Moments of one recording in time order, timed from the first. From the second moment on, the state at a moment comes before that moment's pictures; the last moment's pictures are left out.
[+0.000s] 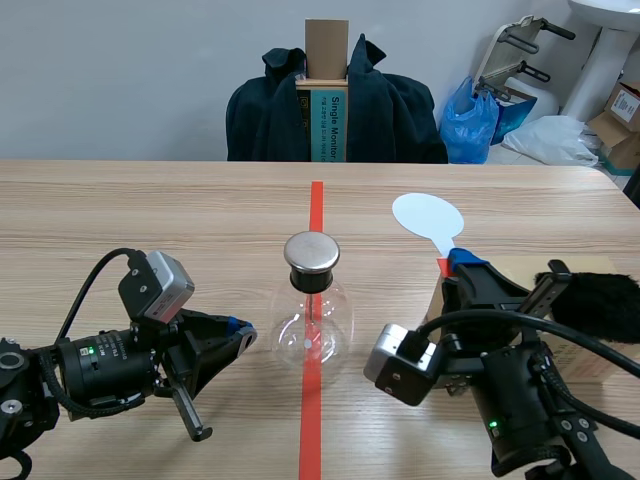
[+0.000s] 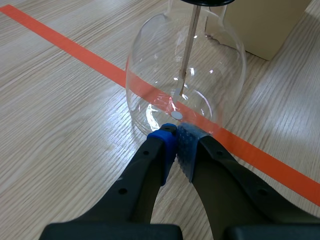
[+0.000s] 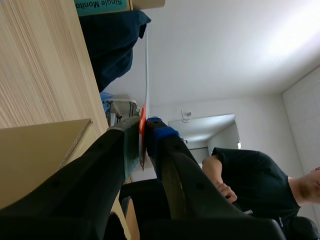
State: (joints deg) left arm 1.2 -28.6 29.1 67.3 -6.7 -32.7 -23.0; right arm -23.3 7.8 -9.5 81.1 -78.6 -38.3 7.6
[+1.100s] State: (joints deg) left arm 1.2 -28.6 29.1 67.3 -6.7 -32.7 -23.0; right arm -23.0 7.8 -9.5 81.1 -78.8 -38.3 32.6
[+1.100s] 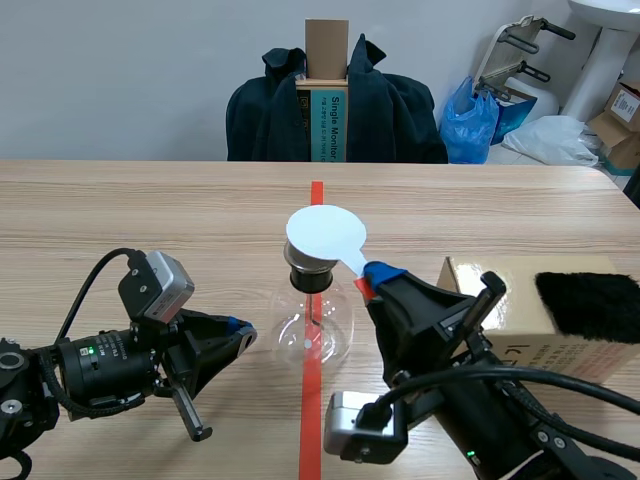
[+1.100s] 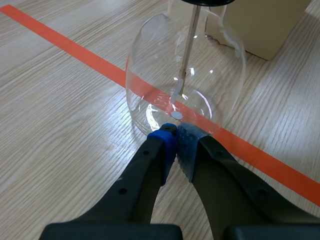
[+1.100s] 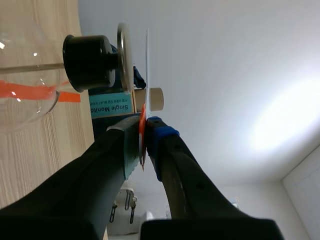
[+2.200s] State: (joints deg) left arm 1.2 -28.6 29.1 67.3 -6.7 -32.7 -23.0; right arm -23.0 7.8 -9.5 81.1 -78.7 -38.3 20.3
